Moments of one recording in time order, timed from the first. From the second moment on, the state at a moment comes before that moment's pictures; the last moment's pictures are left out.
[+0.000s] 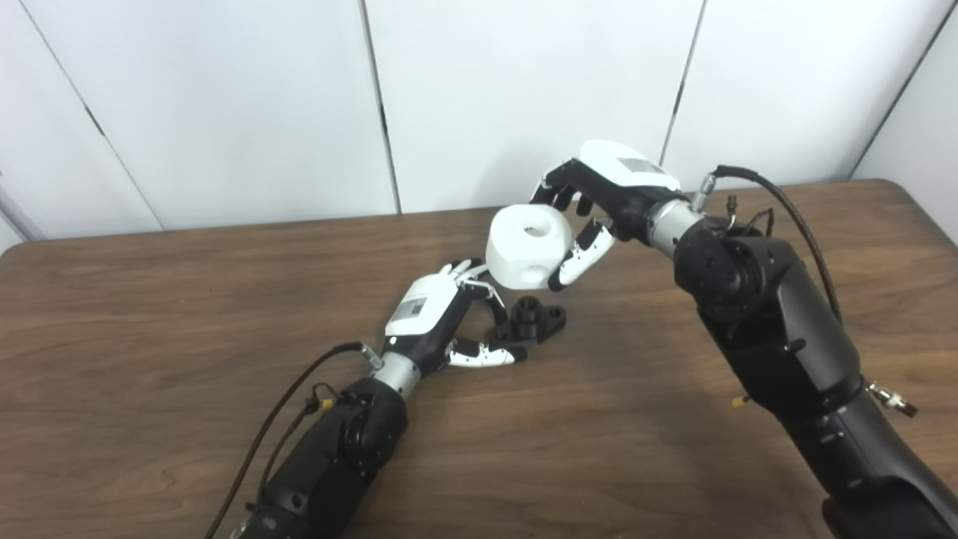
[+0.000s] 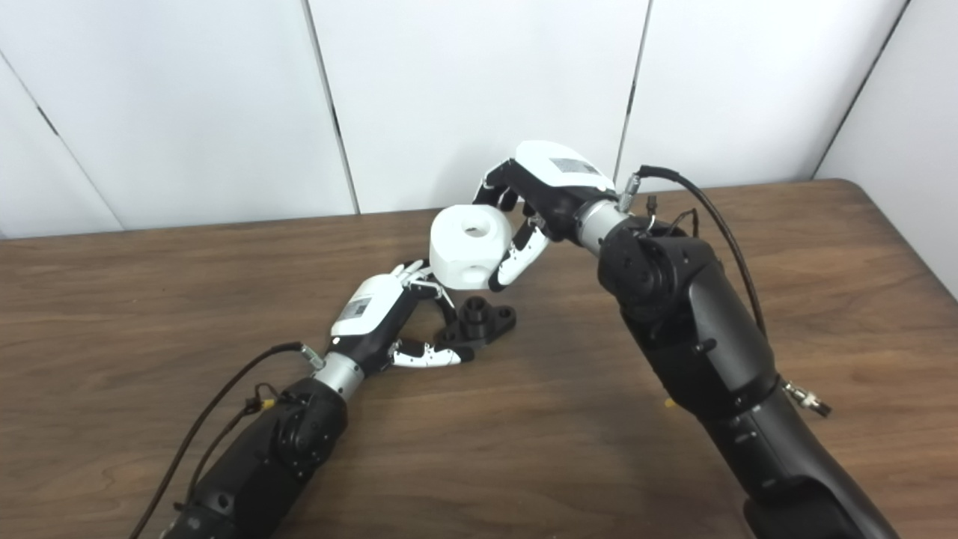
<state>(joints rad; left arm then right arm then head) -0.48 0.12 -0.50 0.52 0.66 -0.19 0.14 -0.62 -0.37 0.28 -0.22 -0.80 0.42 0.61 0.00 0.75</state>
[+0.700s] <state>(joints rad) -0.47 0.12 -0.50 0.50 0.66 -0.17 0.14 -0.60 -0.37 0.32 -0.17 -0.81 0.42 0.61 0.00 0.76</state>
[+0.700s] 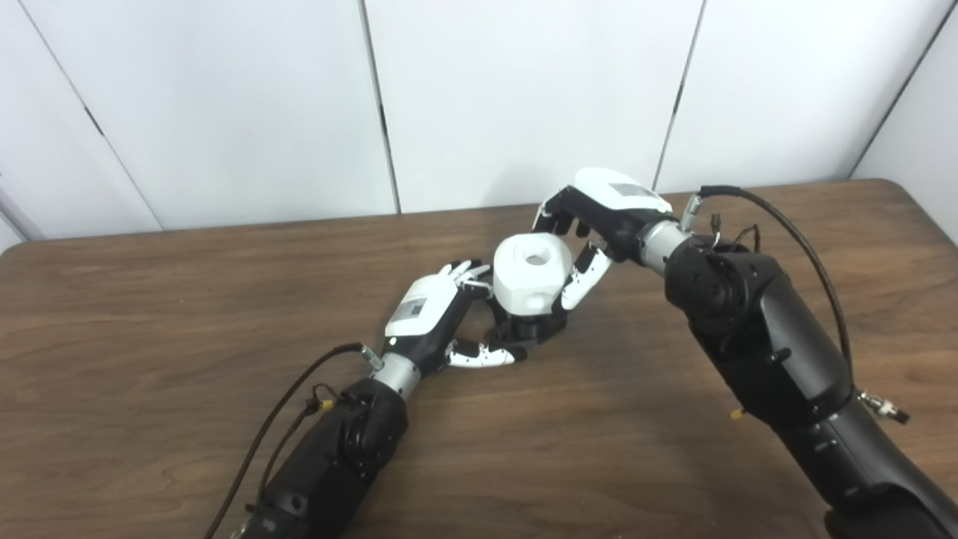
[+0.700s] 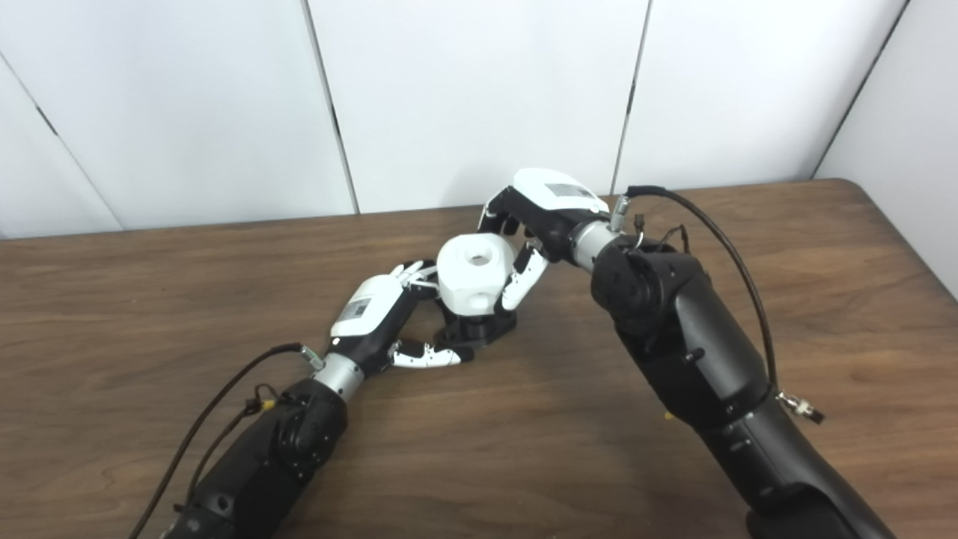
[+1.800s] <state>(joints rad) -0.46 0.12 -0.50 0.49 0.66 -0.16 0.14 -0.61 -0.37 0.35 -0.12 -0.79 0.38 0.58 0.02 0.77</state>
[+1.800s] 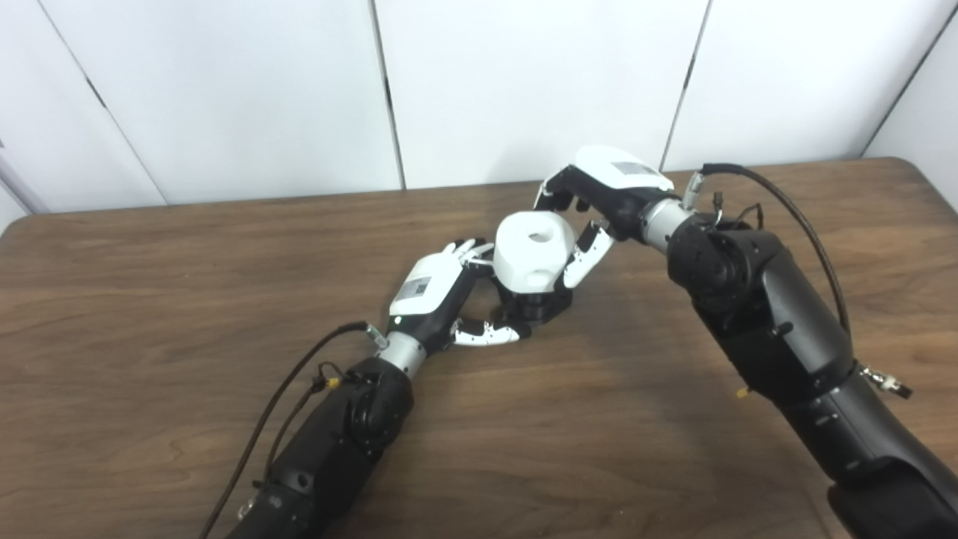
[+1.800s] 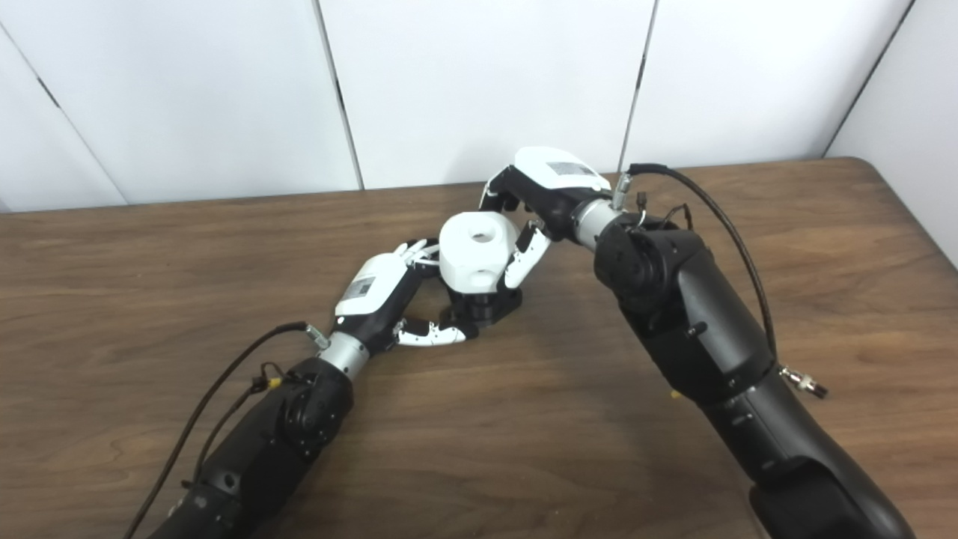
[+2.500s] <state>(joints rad) -0.46 0.12 -0.50 0.48 0.66 -0.15 0.14 -0.61 -0.44 0.40 -0.13 -0.82 0.36 0.59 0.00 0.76</state>
